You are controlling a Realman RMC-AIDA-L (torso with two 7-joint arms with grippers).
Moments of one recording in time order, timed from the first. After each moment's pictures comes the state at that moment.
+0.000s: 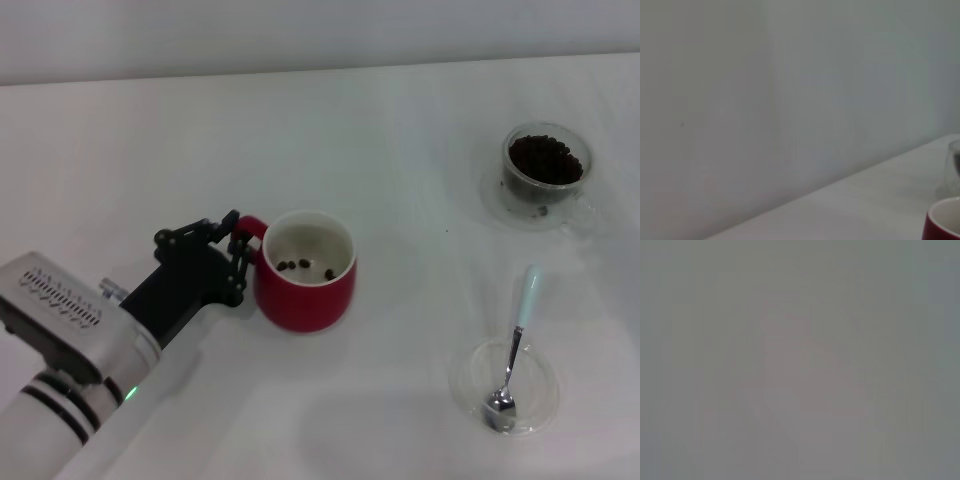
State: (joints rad) left arm -0.46 -2.09 2.84 0.38 -0.91 0.99 0.02; right arm 0.32 1.98 -0.19 -0.14 1.89 1.26 -2.72
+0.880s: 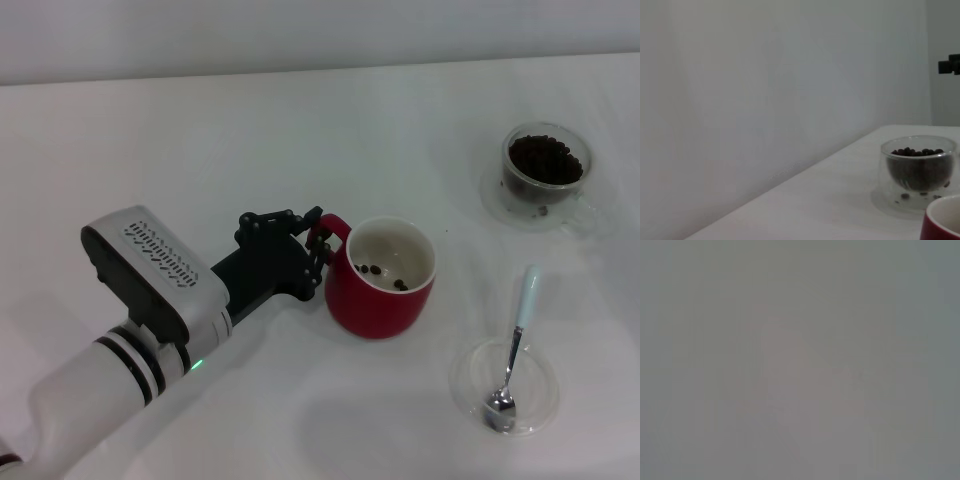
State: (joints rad) left arm -0.59 -2.09 2.84 0.47 -0.83 0.81 0.01; right arm 0.32 1.98 -0.19 -0.13 1.90 1.26 -2.72
